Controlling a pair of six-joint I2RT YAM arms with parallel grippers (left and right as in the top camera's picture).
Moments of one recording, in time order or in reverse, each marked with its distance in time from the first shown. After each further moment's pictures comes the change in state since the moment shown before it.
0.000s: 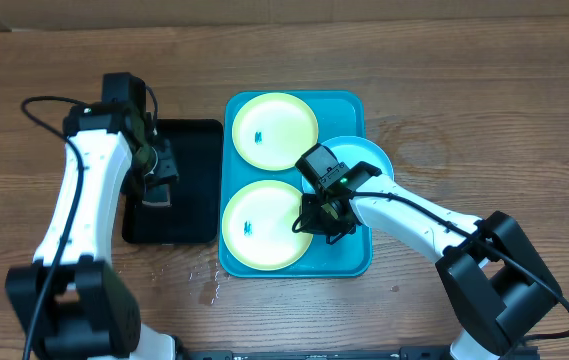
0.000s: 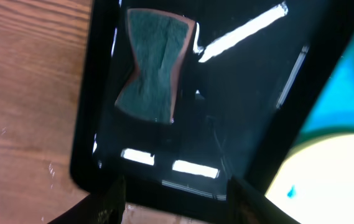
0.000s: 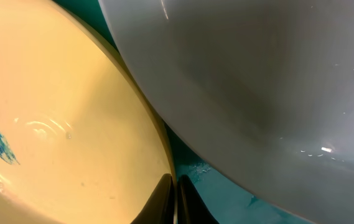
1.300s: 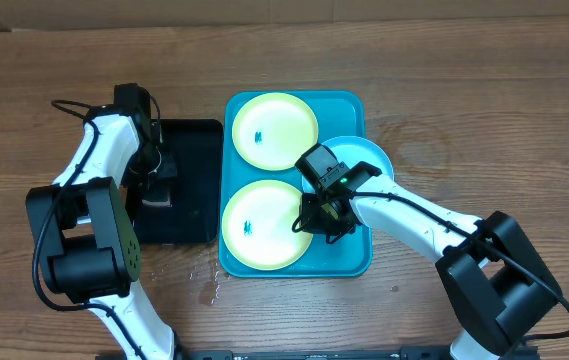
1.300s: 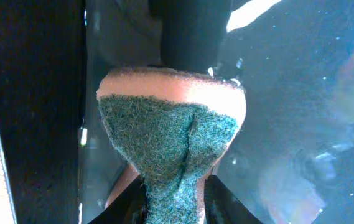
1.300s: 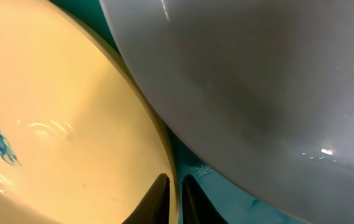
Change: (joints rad) left arm 0.058 0.286 0.000 0.189 -0.007 0.115; right arm 0.000 0.000 0.000 0.006 0.001 0.000
